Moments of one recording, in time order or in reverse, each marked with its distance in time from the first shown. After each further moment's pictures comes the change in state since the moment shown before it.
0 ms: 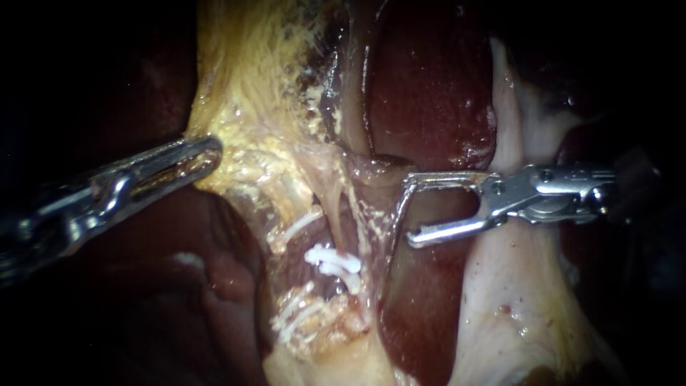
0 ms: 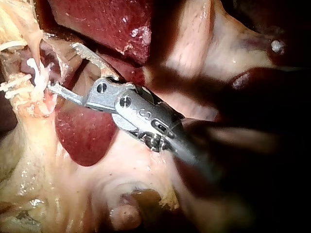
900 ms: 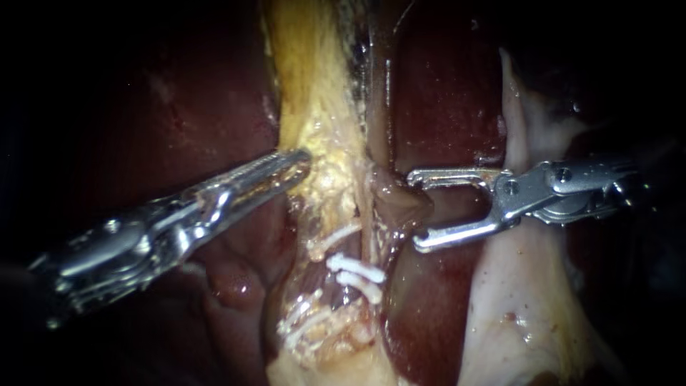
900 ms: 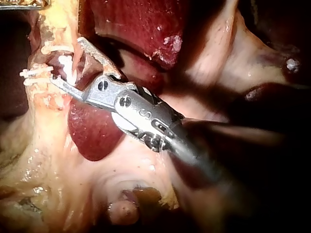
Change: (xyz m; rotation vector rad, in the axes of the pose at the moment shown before) right arm 0.001 -0.002 0.000 0.033 0.010 -0.021; left arm 0.007 -0.004 0.014 0.141 0.118 0.072
